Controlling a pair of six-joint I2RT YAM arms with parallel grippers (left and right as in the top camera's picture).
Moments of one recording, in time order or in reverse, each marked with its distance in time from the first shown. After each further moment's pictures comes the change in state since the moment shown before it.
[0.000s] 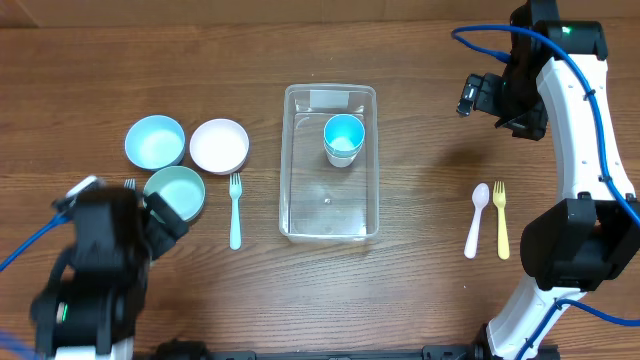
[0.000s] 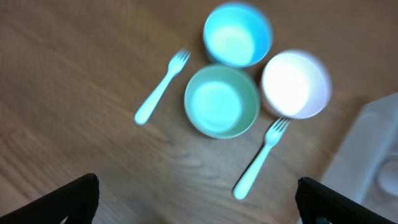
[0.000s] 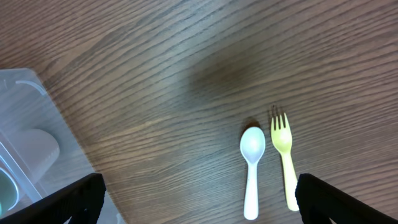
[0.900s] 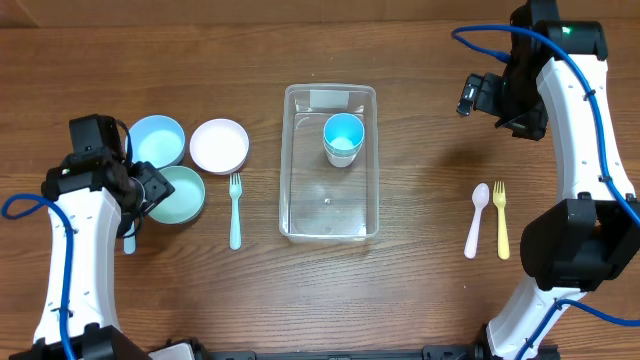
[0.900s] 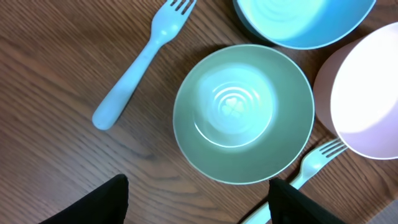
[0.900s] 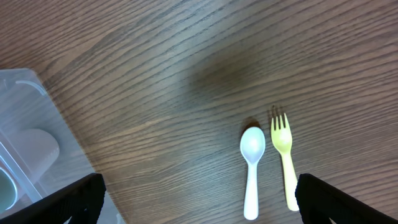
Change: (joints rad) left arm 0.255 0.596 0.000 0.232 0.241 0.100; right arm 0.000 0.000 0.000 0.001 0.000 0.000
